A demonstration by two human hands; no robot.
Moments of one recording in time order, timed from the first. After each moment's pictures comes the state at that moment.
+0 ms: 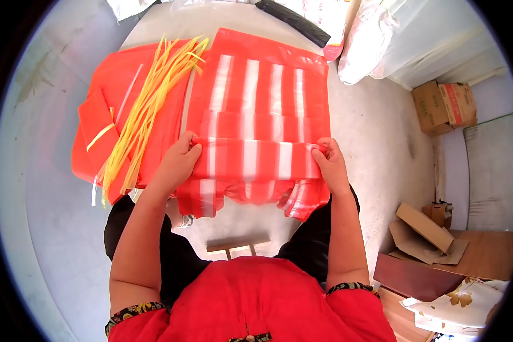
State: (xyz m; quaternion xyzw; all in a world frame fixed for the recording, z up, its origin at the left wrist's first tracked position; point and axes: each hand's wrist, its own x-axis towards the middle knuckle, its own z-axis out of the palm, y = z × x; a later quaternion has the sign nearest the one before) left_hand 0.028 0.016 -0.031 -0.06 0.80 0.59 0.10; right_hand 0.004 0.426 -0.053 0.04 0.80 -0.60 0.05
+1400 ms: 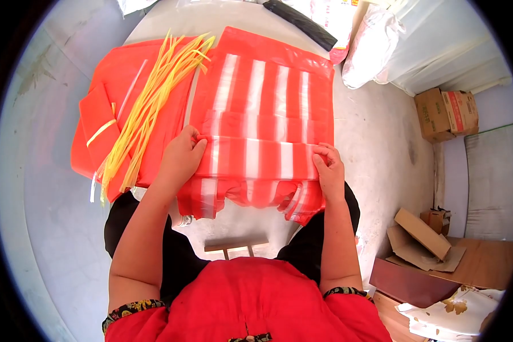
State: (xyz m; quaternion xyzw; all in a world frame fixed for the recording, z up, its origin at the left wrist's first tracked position) left_hand 0.018 0.023 -0.038 -0.07 0.89 0.44 0.00; right_hand 0.012 0.410 -0.059 0.02 0.84 -0.53 -0.07
